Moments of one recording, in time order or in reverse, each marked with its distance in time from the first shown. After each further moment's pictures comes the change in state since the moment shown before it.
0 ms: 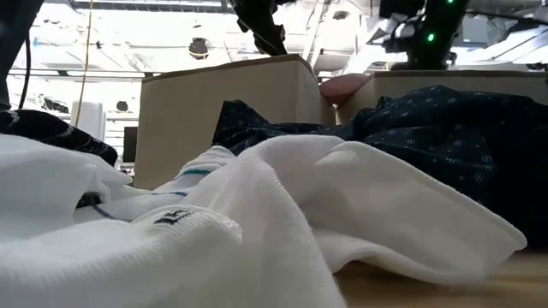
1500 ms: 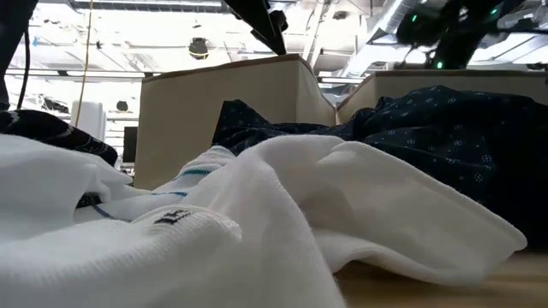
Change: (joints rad) left arm -0.123 0.000 0.000 -0.057 -0.078 0.006; right arm -0.202 -0.182 -0.283 0.381 -0.397 -0.095
